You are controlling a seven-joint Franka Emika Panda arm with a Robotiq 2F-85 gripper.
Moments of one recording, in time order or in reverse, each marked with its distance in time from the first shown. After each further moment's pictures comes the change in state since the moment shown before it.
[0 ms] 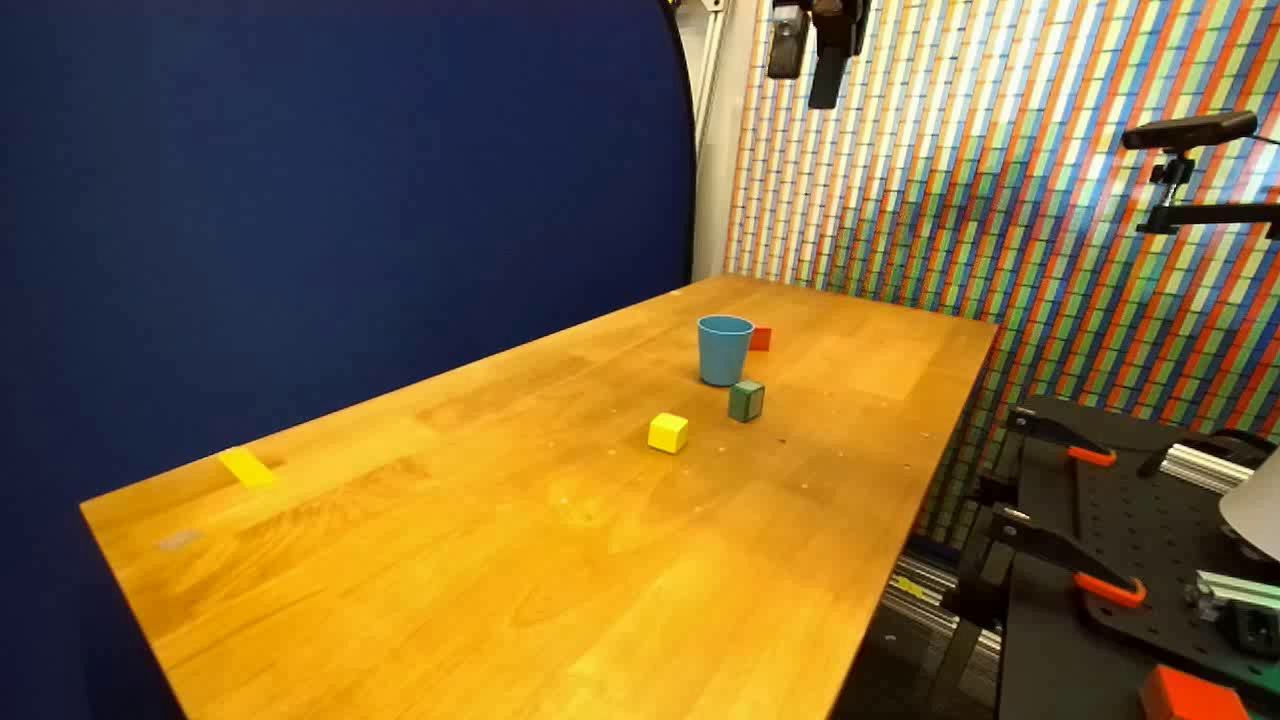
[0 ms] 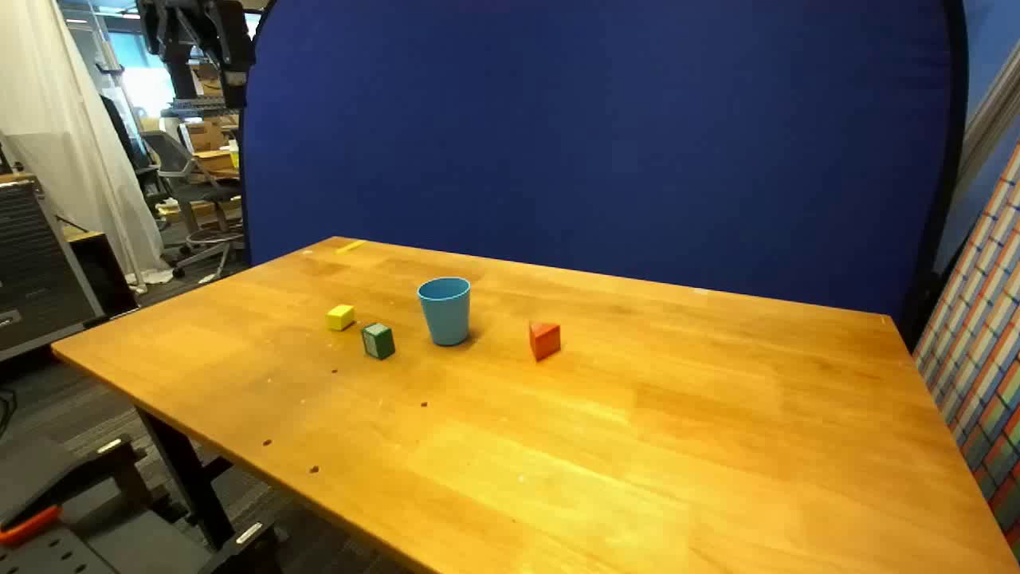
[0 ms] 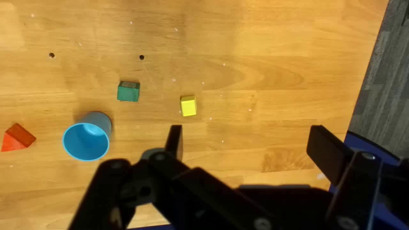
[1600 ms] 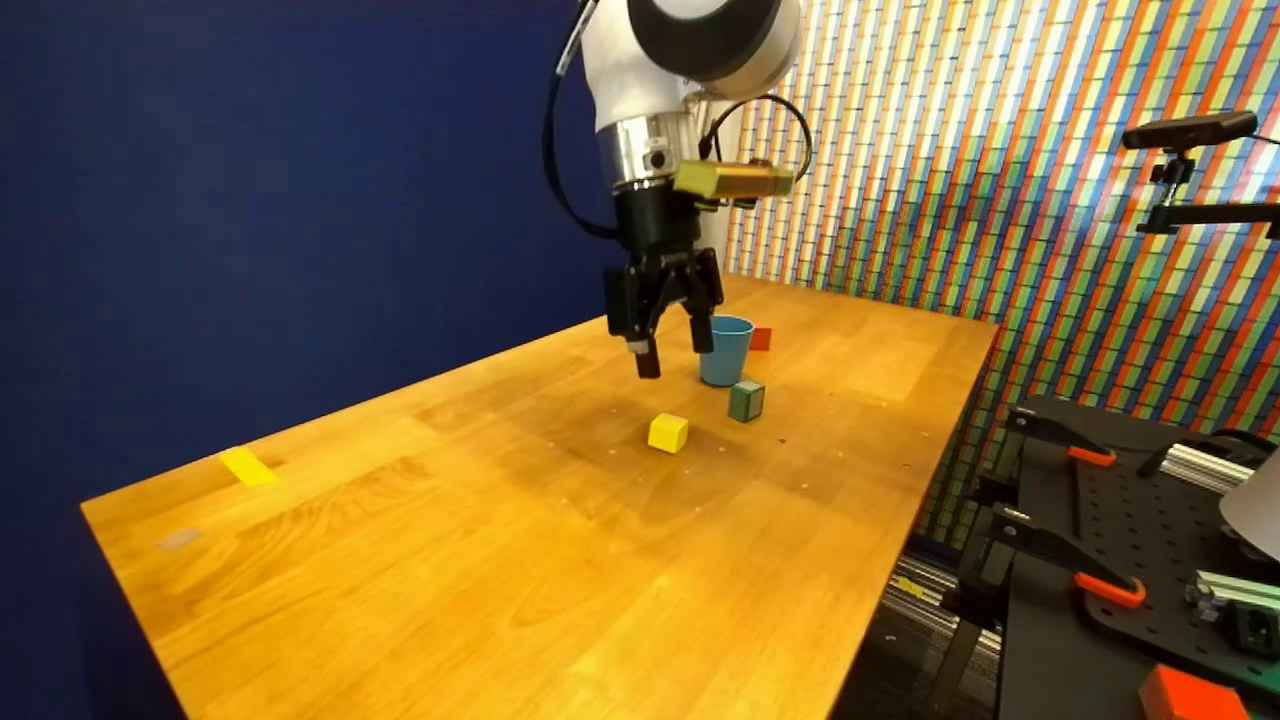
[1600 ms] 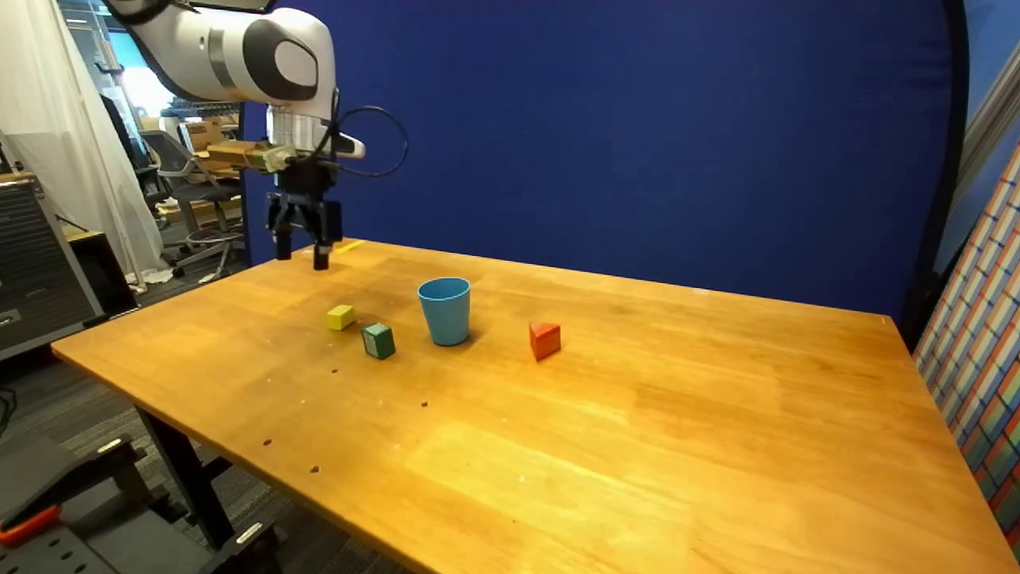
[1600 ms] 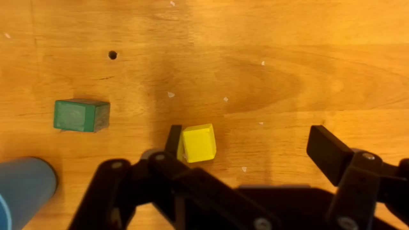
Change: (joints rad) arm 0.037 0.769 0.016 0.341 -0.148 0.133 0.158
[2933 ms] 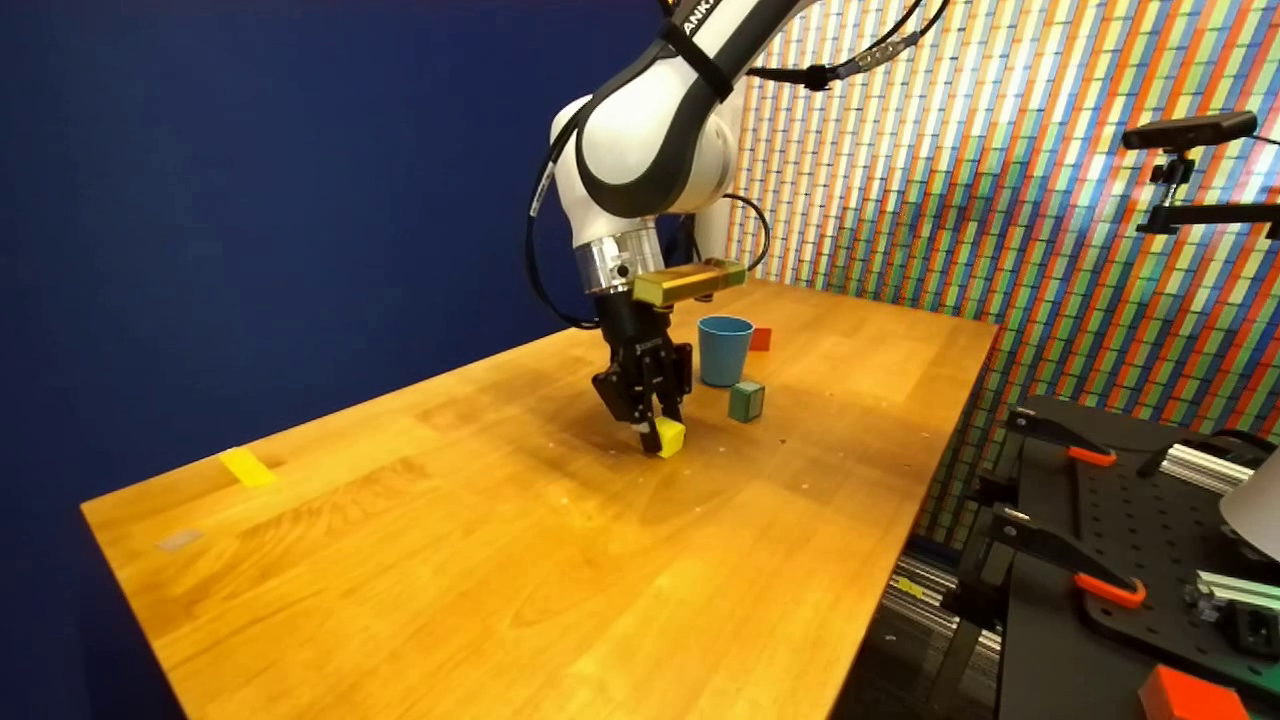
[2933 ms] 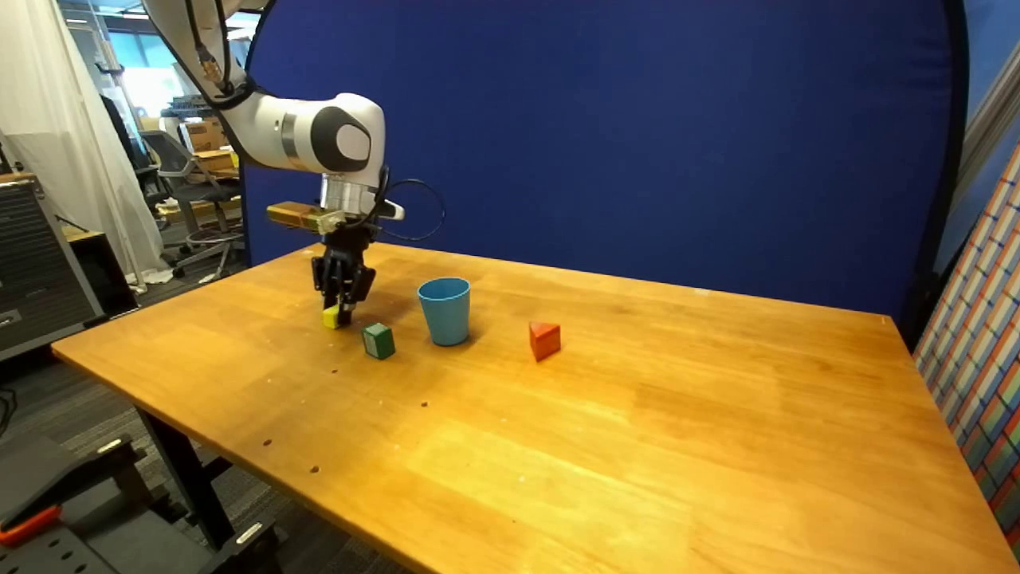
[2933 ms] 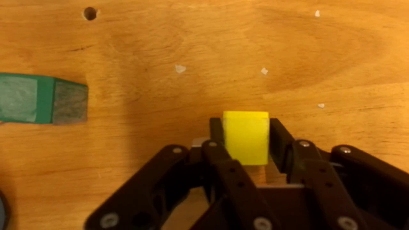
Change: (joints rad) arm -0.003 0.296 -0.047 0.224 0.006 -0.034 -0.006
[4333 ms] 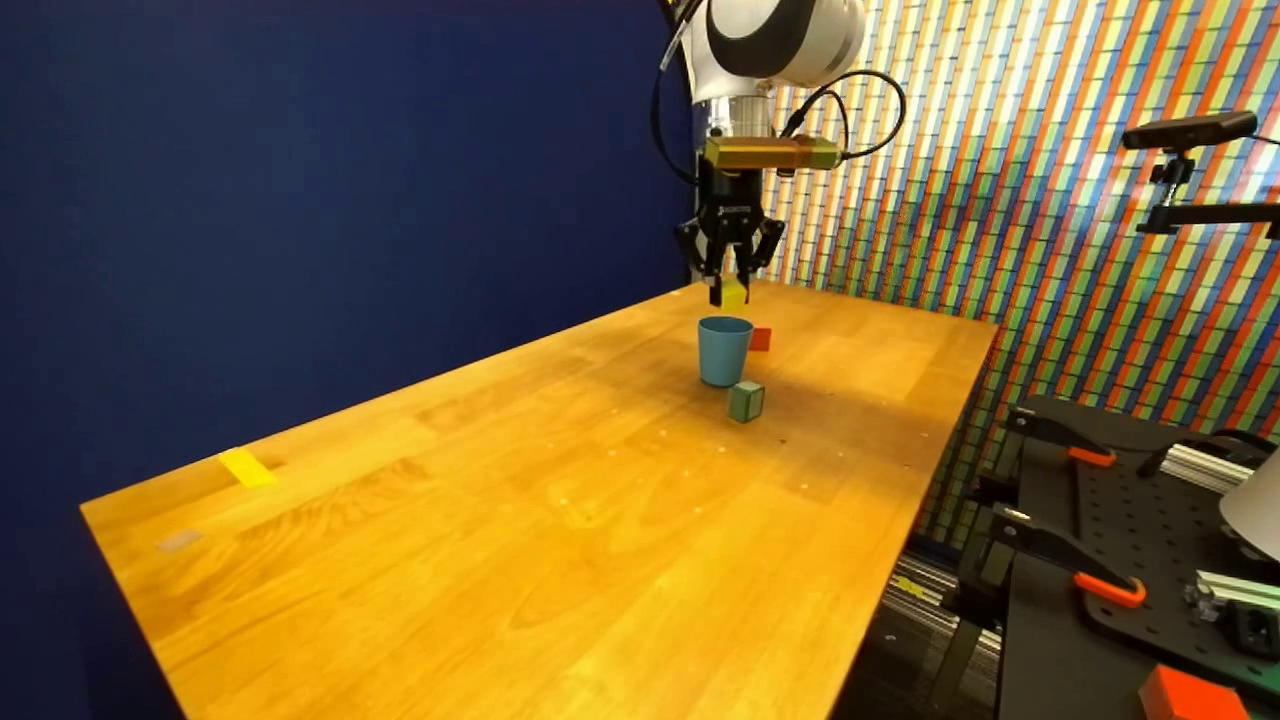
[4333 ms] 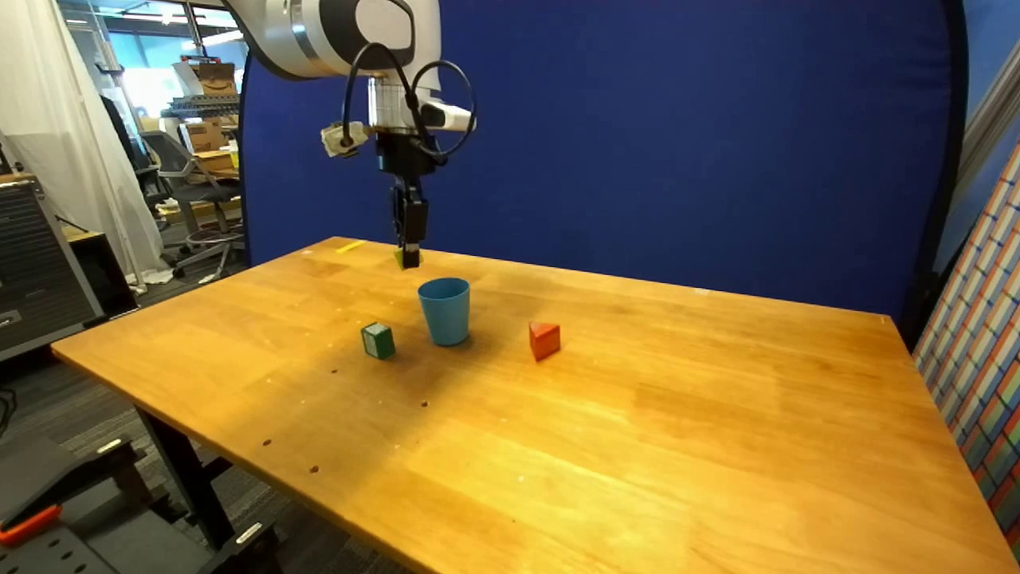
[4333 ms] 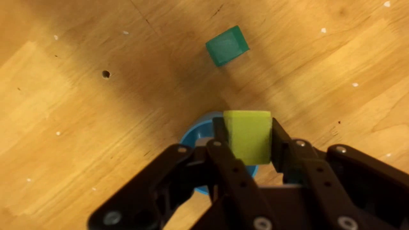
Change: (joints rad) arm -0.102 -0.391 -0.180 -0.302 0.033 0.123 0.296
